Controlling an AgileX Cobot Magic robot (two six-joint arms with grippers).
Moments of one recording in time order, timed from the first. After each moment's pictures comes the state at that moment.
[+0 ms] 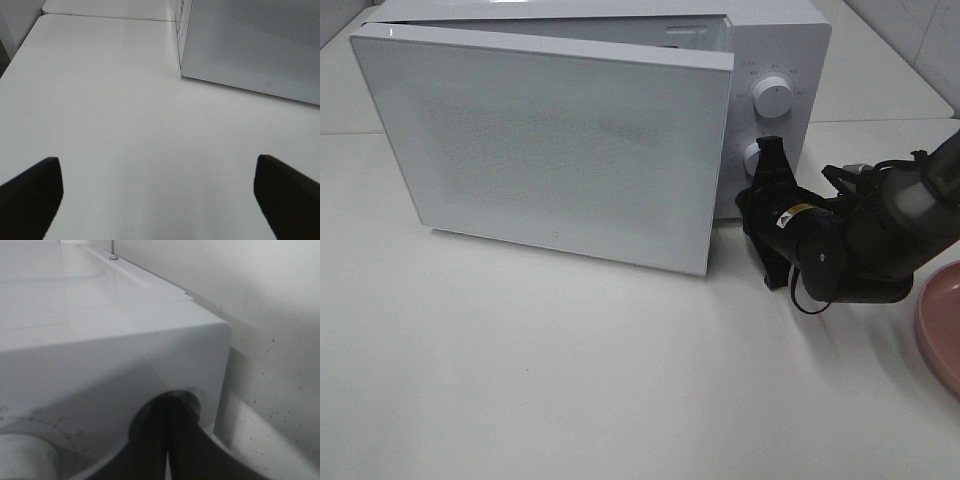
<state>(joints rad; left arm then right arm) 0.05 -0.01 -0.52 -0.10 1.08 0.03 0.42 2.16 -0.82 0.33 -0.94 1.37</state>
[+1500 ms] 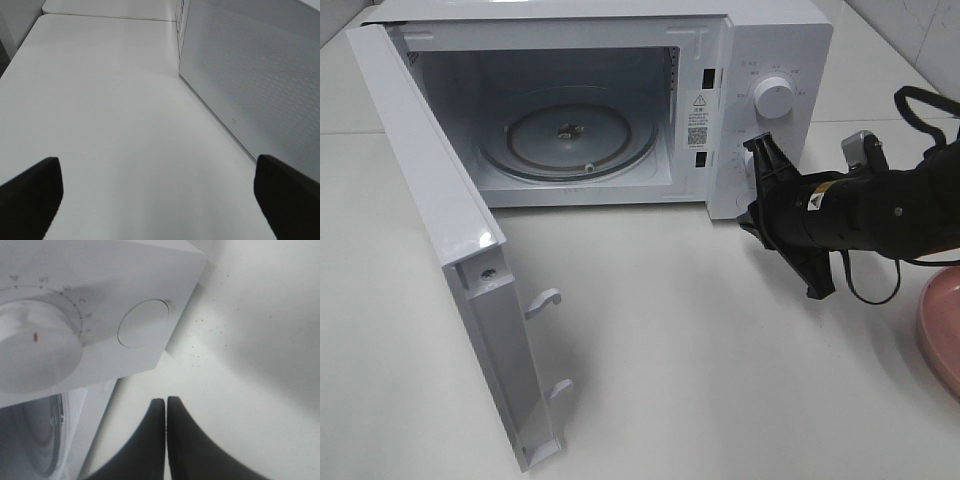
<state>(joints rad) 0.05 -0.01 -0.52 -0.10 1.08 0.03 0.39 1.86 -0.72 0.06 -0.40 1.29</state>
